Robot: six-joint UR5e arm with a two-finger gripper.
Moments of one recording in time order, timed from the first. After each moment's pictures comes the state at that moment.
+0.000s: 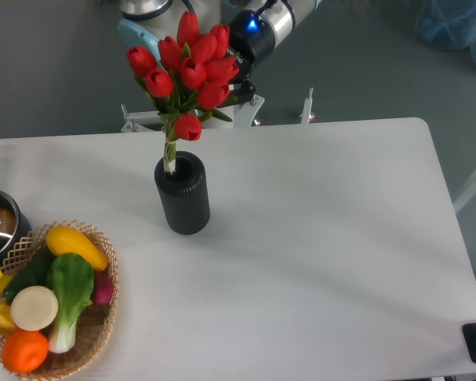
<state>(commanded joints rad) 2.88 -1.31 -2.29 -0.85 0.04 1.13</state>
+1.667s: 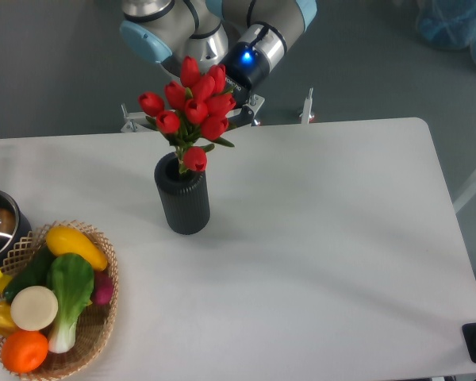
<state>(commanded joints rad) 2.91 -1.36 -2.43 -0.86 0.12 1.33</state>
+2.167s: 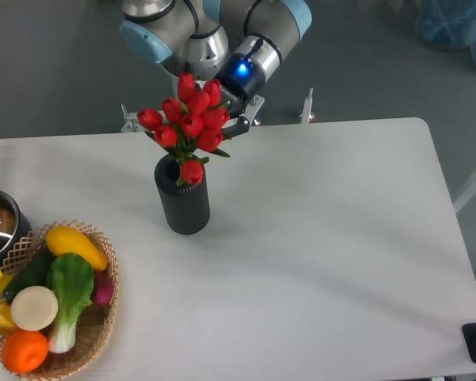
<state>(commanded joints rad) 2.90 -1.37 -2.45 -0.86 0.24 1.35</state>
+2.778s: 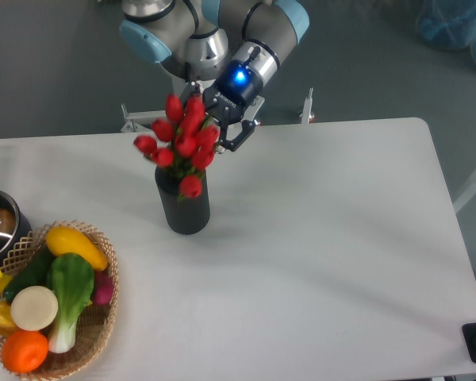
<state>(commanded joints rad) 2.91 -1.36 -2.46 -0.86 0.24 1.35</state>
